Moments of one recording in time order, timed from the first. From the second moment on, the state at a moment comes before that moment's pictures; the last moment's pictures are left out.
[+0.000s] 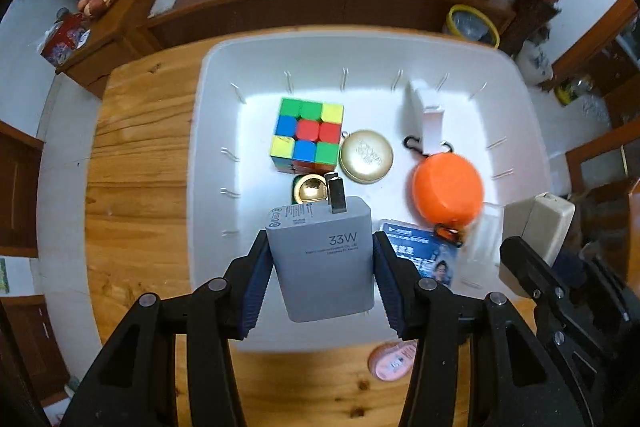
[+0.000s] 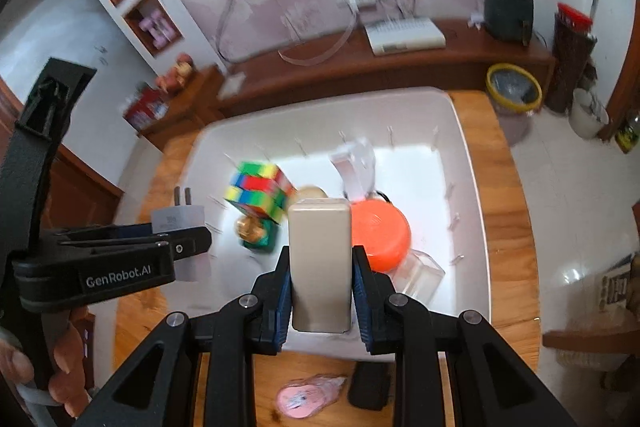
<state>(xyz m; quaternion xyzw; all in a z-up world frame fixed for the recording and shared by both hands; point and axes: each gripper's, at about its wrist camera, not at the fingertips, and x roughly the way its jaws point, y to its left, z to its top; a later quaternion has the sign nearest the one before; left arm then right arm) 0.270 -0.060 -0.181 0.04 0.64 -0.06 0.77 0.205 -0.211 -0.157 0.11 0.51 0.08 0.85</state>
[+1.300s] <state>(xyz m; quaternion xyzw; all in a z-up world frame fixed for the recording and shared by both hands) 0.210 -0.065 -0.135 0.06 0.55 -0.08 0.83 0.139 -0.192 -0.126 -0.01 0.44 0.02 0.90</state>
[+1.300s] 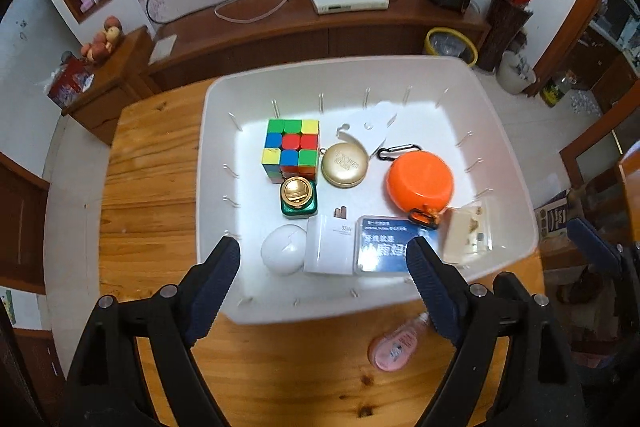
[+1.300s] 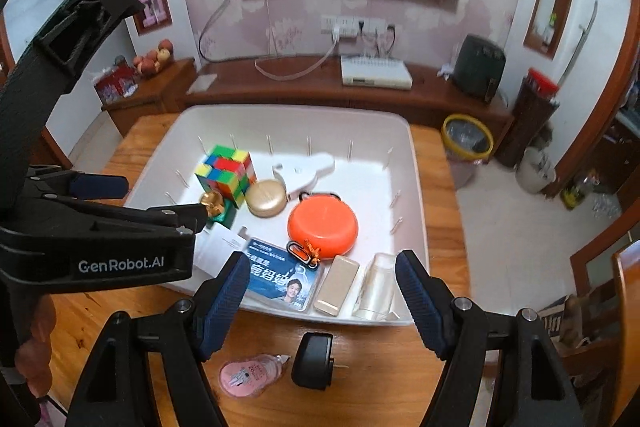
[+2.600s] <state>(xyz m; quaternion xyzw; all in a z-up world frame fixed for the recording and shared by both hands) 0.089 -0.076 -0.240 0.09 0.55 -0.18 0.81 0.035 -0.222 -0.245 0.02 0.51 0.03 0.86</state>
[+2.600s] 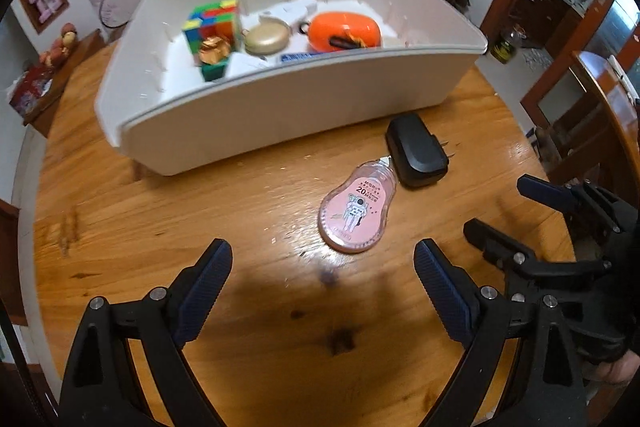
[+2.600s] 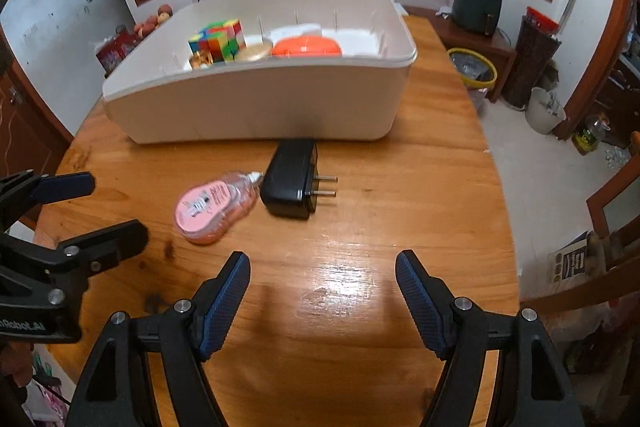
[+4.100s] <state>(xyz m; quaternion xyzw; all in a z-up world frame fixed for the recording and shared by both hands) 0.068 -0.033 -0.268 0.07 0.57 -0.18 0.80 0.091 -0.182 -0.278 -0.10 0.48 0.10 0.87</state>
